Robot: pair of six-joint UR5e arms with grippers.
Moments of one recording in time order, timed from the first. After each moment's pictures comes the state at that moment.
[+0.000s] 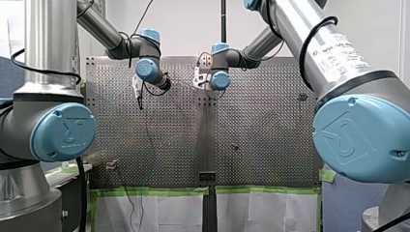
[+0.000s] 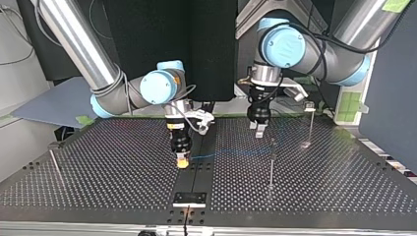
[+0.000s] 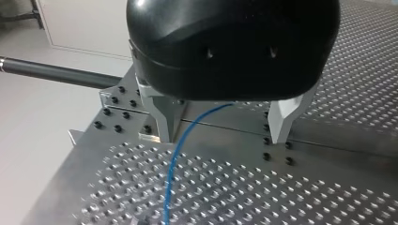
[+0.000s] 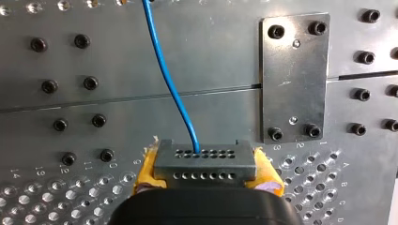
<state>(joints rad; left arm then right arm) -0.33 -1.60 -1.86 -2.84 -1.80 -1.76 2.28 -0.97 1.16 -0.29 1.77 1.63</state>
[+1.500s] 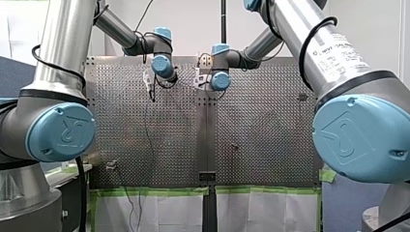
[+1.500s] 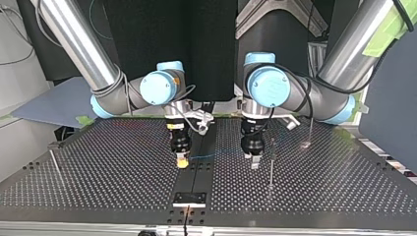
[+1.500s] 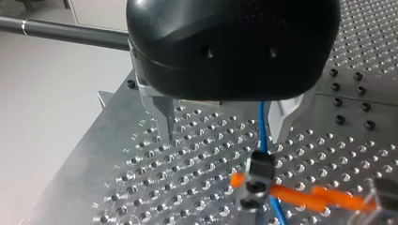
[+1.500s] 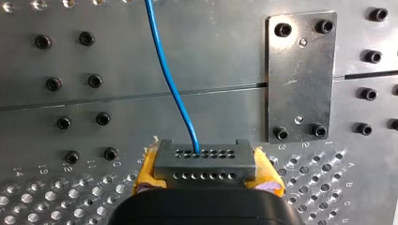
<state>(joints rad) -0.34 -1.77 -1.58 -2.91 -1.88 -1.79 2.28 -0.96 1.16 -0.29 1.77 1.63</state>
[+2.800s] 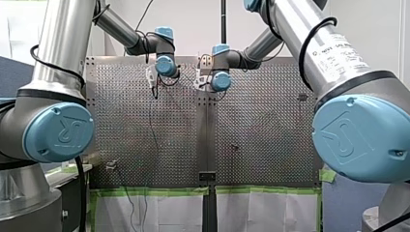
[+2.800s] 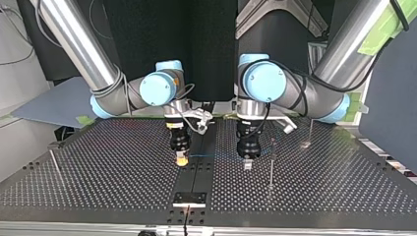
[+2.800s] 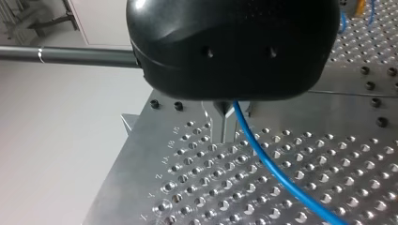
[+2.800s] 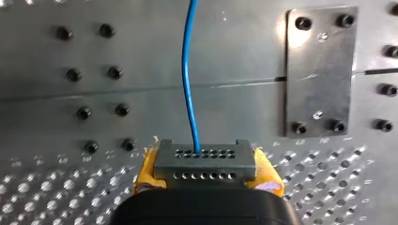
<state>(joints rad) -0.37 -1.77 -1.58 -2.80 -1.90 -1.73 2.28 -0.96 1.16 -0.25 1.77 1.63</state>
